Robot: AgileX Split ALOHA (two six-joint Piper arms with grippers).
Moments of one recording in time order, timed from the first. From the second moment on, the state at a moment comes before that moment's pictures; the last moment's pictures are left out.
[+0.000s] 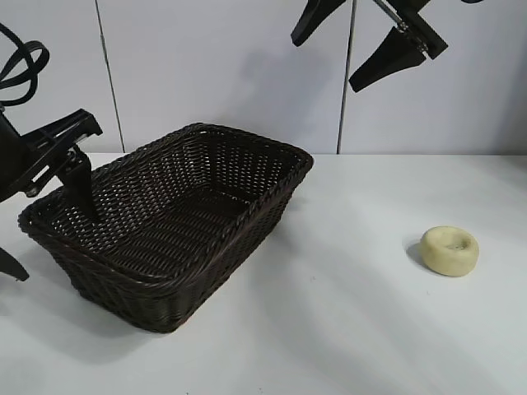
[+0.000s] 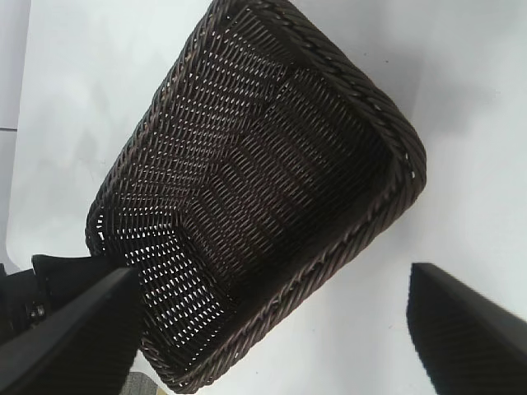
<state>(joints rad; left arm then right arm) -0.38 1.58 -0.86 -0.17 0.50 -0.98 0.16 1.96 -1.82 0.64 1.18 -0.18</state>
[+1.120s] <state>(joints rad) -0.38 1.77 -0.86 -0.25 0.44 -0.99 0.16 1.96 -1.82 0.64 1.18 -0.18</state>
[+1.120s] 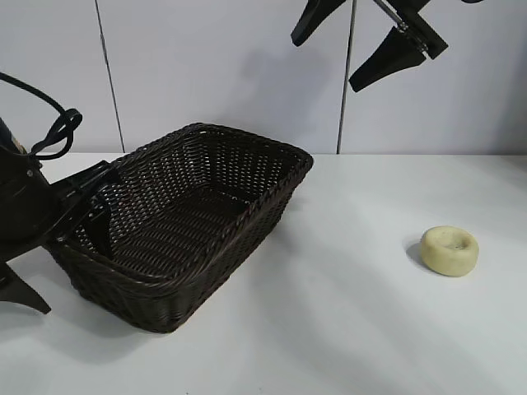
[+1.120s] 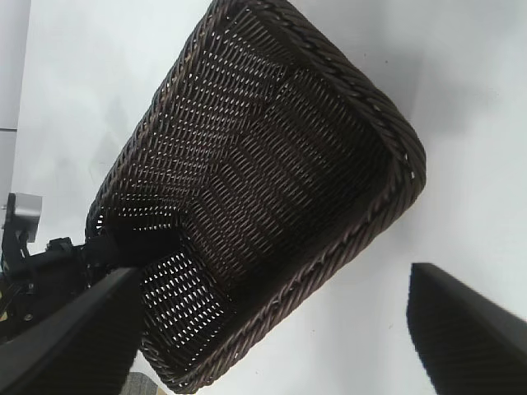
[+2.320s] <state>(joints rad) -0.21 1.83 -1.31 -0.33 0.93 -0.14 0.16 1.96 -1.82 0.64 1.18 -0.18</state>
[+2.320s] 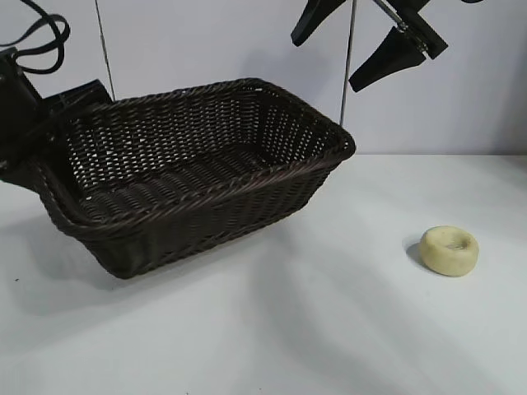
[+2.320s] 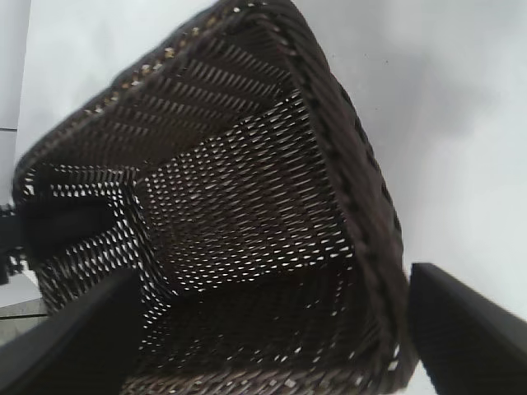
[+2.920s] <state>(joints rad) -0.22 2.09 -1.70 -0.38 1.20 0.17 0.16 1.96 -1.82 0.64 1.18 -0.18</state>
